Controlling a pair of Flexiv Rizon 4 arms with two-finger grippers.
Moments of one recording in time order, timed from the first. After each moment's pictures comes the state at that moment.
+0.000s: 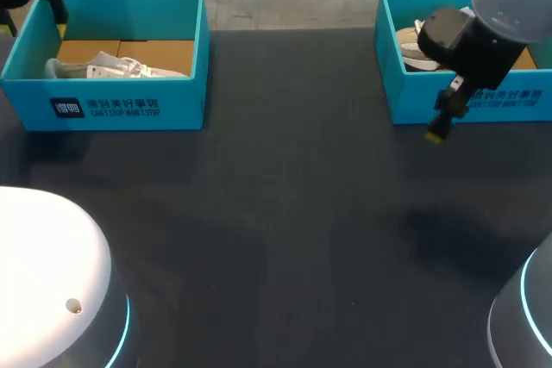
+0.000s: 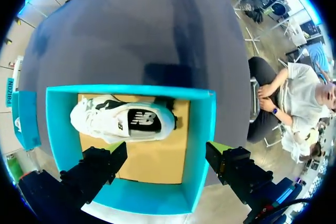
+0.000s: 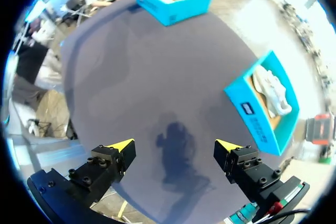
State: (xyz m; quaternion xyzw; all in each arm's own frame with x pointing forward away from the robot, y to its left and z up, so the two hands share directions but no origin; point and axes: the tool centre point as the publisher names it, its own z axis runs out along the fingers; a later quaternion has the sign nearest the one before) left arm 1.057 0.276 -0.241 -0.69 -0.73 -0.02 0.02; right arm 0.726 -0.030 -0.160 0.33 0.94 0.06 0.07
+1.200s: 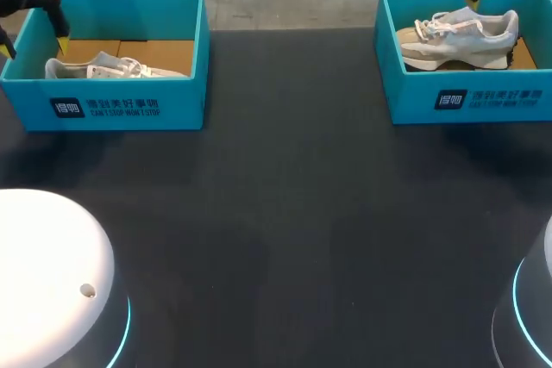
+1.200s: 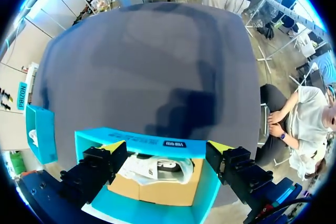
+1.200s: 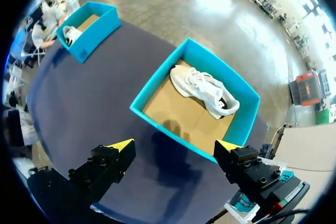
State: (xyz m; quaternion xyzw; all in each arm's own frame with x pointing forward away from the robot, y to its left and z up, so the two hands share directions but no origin) left arm 0.946 0.229 -0.204 -0.67 -0.74 0.07 0.02; right arm 0.971 -0.147 -0.127 0.47 0.87 0.04 0.11
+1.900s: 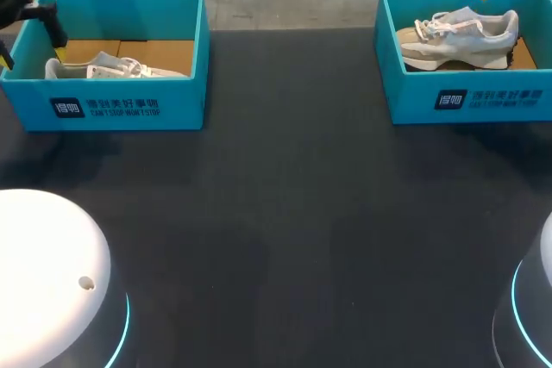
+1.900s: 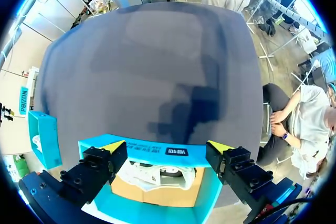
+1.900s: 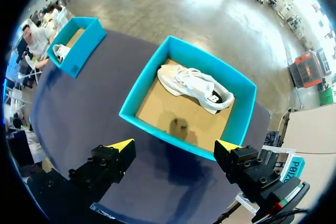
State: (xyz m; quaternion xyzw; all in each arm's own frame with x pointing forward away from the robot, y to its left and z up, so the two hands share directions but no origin) left arm 0.923 0.226 -0.205 -0.68 -0.73 0.06 0.00; right arm 0.988 -0.169 -0.128 0.52 0.85 0.05 0.09
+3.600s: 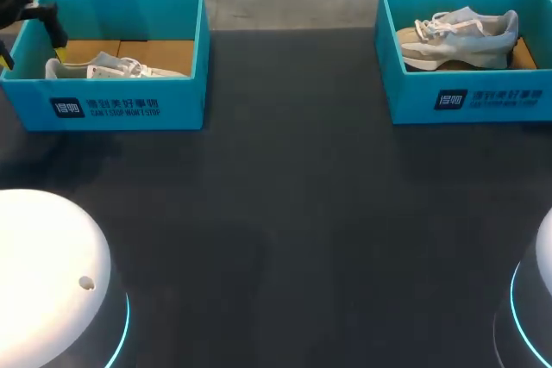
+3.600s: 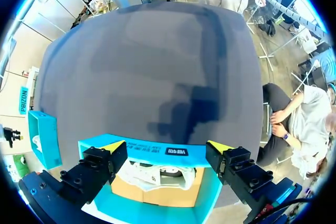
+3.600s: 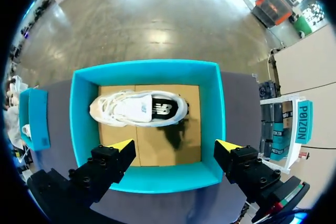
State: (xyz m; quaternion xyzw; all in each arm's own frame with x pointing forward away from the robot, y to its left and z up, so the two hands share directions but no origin) left arm 0.923 0.226 -0.205 -0.68 -0.73 0.06 0.00; right arm 1.115 -0.276 -0.202 0.72 0.69 -0.01 0.08
